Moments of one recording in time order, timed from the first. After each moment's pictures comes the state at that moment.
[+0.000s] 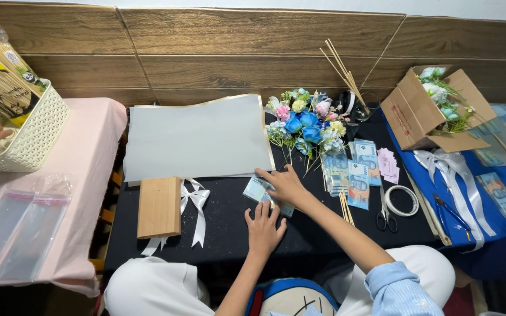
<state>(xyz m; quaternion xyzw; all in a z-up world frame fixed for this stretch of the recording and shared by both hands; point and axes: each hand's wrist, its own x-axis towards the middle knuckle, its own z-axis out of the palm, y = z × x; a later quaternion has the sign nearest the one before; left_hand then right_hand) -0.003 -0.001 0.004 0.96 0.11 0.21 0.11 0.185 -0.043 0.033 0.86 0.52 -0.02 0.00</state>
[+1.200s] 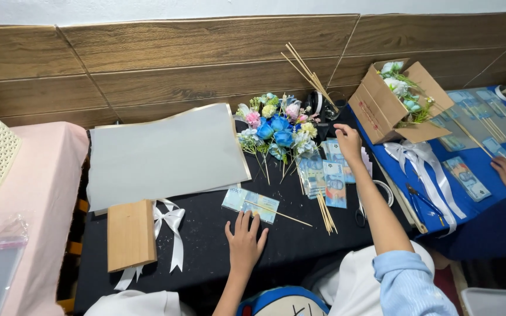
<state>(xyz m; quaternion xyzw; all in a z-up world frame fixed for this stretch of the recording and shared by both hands) -0.005 0.001 0.008 0.96 0.08 0.26 0.09 0.365 -0.229 0.095 0.91 0.07 0.07 -0.40</state>
